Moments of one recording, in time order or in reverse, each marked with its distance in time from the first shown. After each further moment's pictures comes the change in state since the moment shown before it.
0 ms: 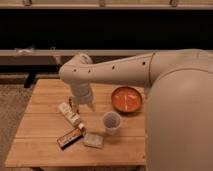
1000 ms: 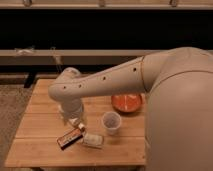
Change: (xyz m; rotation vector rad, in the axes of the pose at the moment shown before) arm 0.073 0.061 0.024 -0.038 -0.011 0.008
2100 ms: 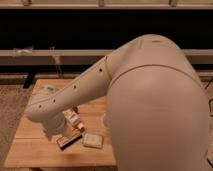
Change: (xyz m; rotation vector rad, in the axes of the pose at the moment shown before) arm 0.037 0.041 0.020 0.004 0.019 -0.013
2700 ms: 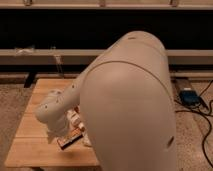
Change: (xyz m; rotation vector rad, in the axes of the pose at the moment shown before) arm -0.005 0.010 0.045 -0.102 0.040 -0.107
